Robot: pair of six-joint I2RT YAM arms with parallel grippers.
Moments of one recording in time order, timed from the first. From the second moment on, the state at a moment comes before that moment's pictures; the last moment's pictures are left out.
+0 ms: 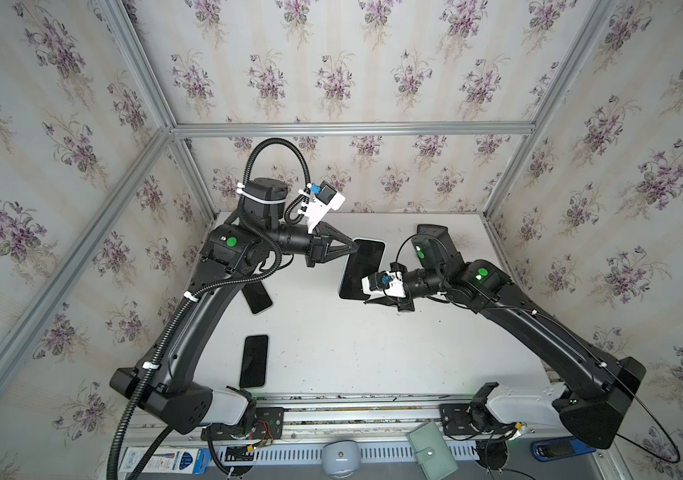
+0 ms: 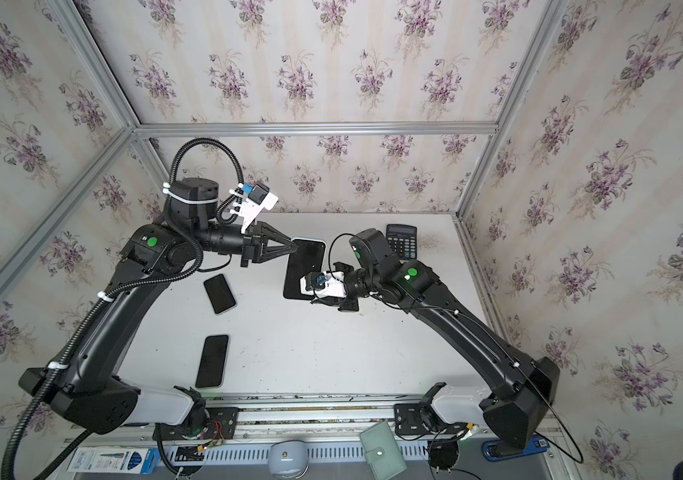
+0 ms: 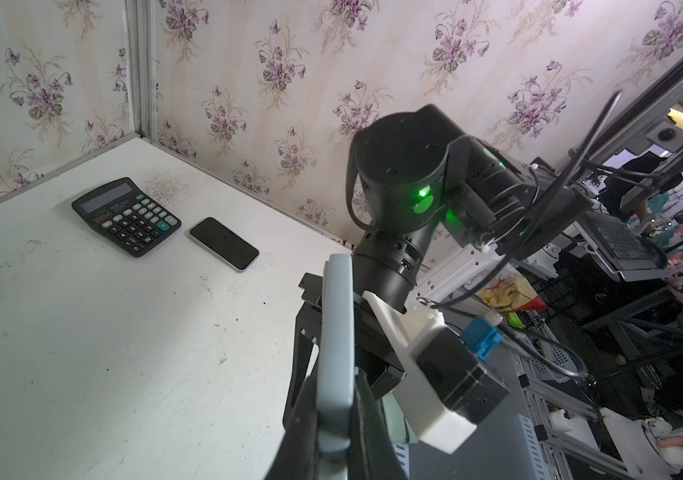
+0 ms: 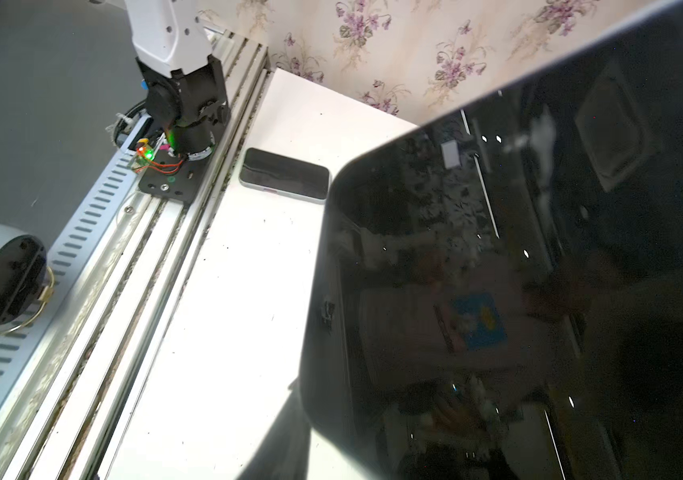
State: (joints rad) left arm -0.41 1.42 1.76 -0.83 0.98 -0.02; right arm 0.67 1.26 1.30 -0.74 -0.60 -0.84
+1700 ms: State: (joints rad) left arm -0.27 1.39 1.25 0.51 0.87 -1.50; right arm 0.60 1.08 0.78 0.58 -0.36 0.84
